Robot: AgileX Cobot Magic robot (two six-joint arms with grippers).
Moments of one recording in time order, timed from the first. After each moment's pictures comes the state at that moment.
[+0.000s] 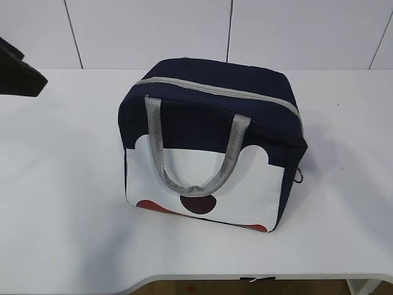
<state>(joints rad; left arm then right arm) -0.36 1.18 -1.11 -0.27 0.82 0.59 0.16 0.85 -1.14 0.22 1.13 -0.64</state>
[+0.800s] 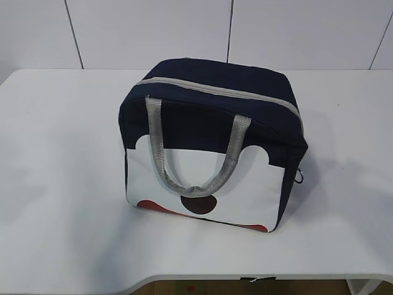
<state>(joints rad) -0.32 0.75 -0.70 -0.39 0.75 0.52 0.16 0.57 -0.93 0.18 1.07 -0.46</state>
